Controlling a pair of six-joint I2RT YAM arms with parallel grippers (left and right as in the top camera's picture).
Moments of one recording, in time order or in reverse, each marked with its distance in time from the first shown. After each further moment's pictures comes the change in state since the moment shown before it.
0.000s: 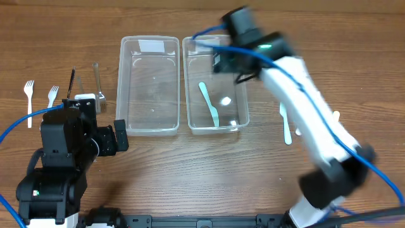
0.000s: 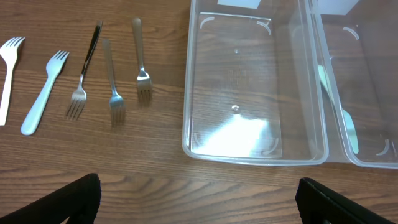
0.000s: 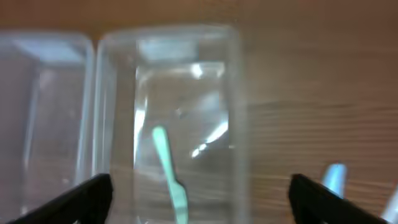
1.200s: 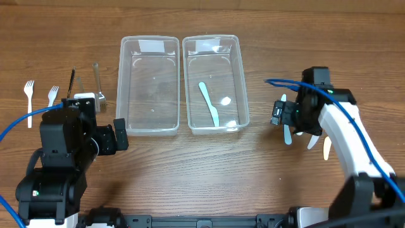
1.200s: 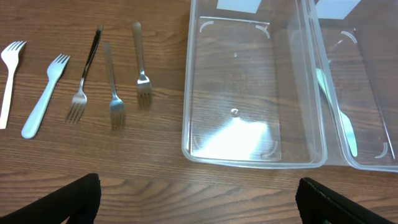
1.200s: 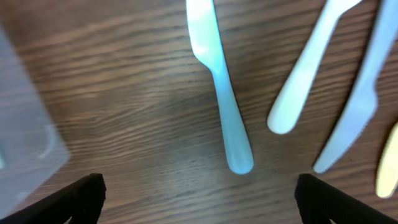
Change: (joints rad) left arm 0.000 0.000 0.003 0.009 0.000 0.000; right arm -0.438 -0.232 -0.817 0.157 -0.167 -0.148
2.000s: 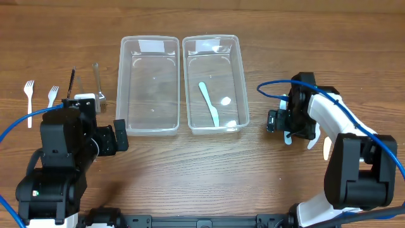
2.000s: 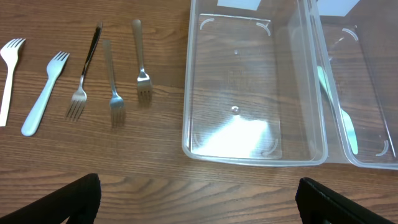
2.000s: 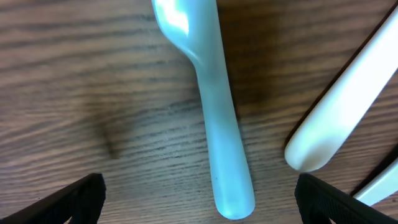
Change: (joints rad) left arm 0.000 0.000 0.000 -0.008 0.000 0.000; right arm -0.006 0.202 -0.031 0.057 0.029 -0.063
